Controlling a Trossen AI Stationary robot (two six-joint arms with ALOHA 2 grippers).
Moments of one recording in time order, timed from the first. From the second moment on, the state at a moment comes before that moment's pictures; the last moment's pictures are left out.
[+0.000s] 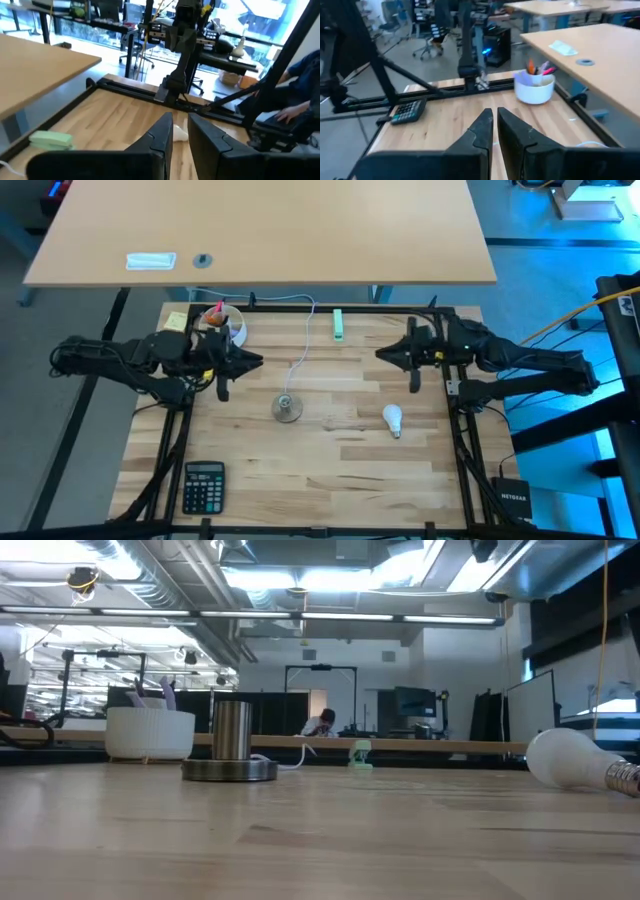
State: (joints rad) left arm -0.14 0.81 0.92 -0.23 -0.30 -0.25; right arm -0.09 0.84 0.88 -0.19 -0.07 0.10
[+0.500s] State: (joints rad) left arm -0.14 0.81 0.91 -0.22 -0.30 -0.38; right arm -0.09 0.86 0.89 -0.15 -0.15 0.11
